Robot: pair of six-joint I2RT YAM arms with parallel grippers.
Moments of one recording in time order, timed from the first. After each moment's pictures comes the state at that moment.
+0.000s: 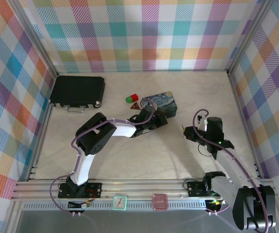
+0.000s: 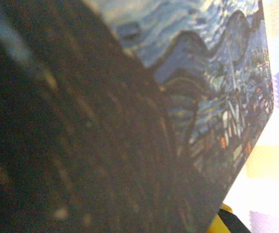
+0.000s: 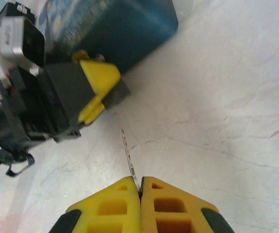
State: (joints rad) left arm -0.78 2.11 1.18 0.42 0.18 -1.08; right arm 0.09 0.93 0.40 -0.20 -0.51 0.52
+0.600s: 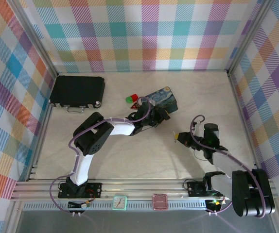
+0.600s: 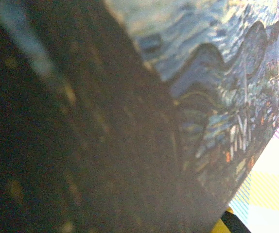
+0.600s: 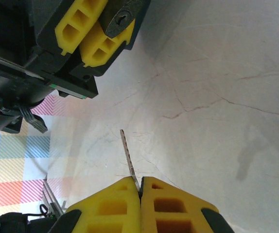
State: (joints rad) left arm -0.78 2.09 1.19 0.48 0.23 -1.32; right arm 0.09 1.10 0.24 0.20 -0.79 0.66
